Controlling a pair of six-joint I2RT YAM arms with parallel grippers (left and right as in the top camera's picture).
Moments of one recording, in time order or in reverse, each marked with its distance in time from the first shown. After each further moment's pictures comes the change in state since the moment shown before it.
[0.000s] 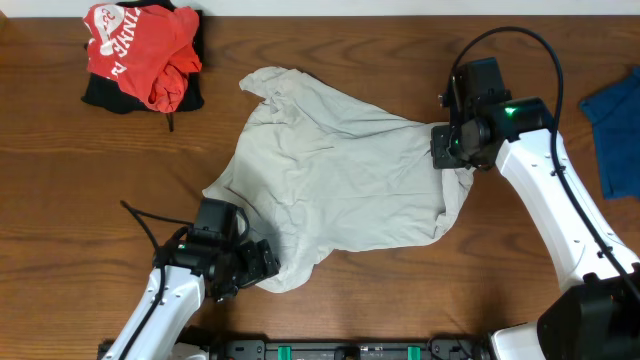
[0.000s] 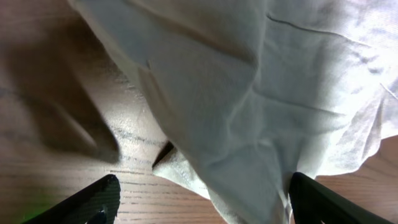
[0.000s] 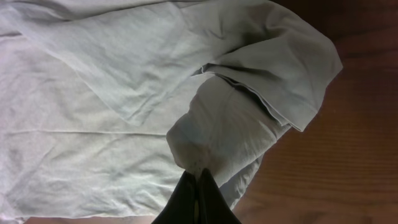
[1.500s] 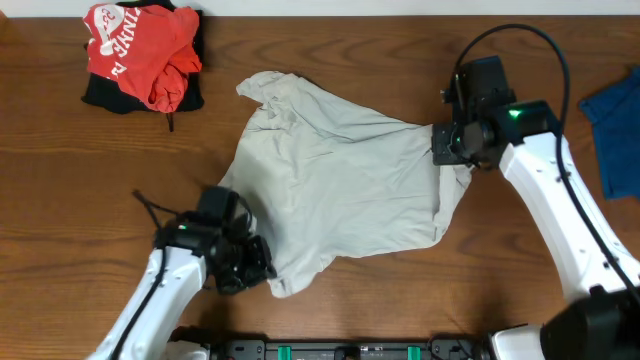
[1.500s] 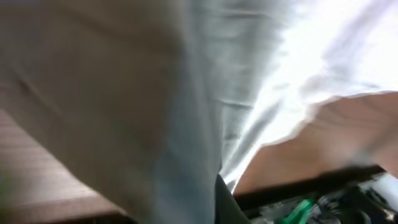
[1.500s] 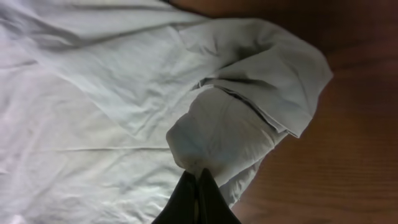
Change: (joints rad) left arm 0.000 0.062 0.132 -0.160 0.181 0.037; right arm 0.000 -0.039 0.000 0.026 -0.007 0.023
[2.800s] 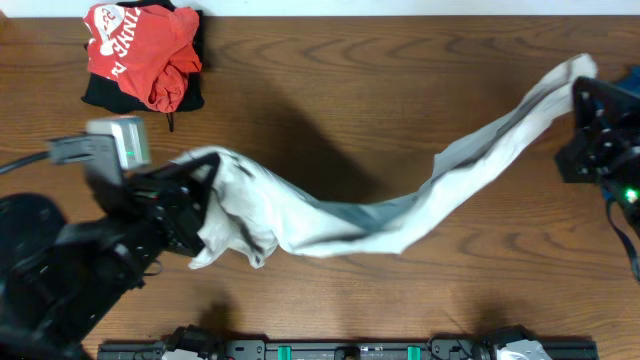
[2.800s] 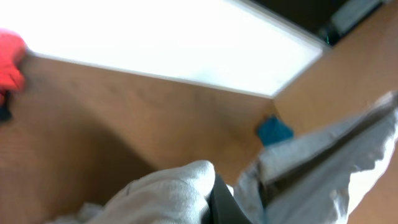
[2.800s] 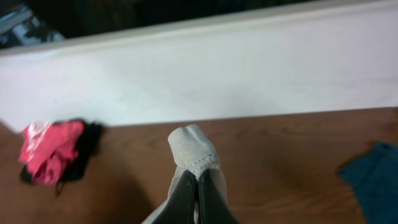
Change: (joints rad) left arm 0.000 -0.259 1.091 -0.164 -0.198 0.085; right arm 0.000 -0.437 0.634 -0.161 0.114 0.065
